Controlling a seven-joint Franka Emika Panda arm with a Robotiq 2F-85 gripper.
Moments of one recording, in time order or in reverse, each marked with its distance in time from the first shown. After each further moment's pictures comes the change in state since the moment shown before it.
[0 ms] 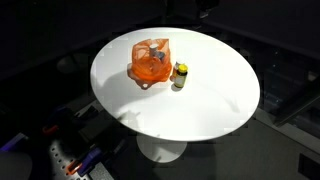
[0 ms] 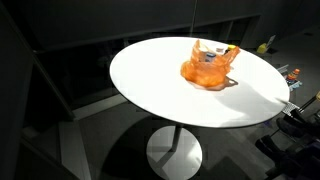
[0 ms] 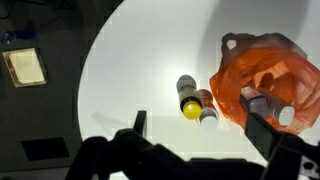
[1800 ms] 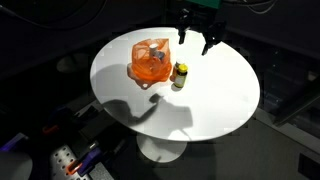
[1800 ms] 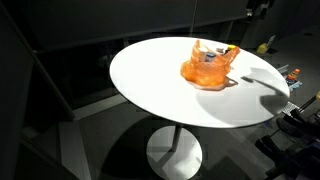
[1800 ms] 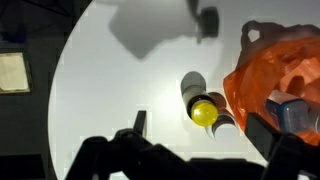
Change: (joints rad) arm -0.038 0.390 0.044 0.287 0.030 -0.030 -0.075
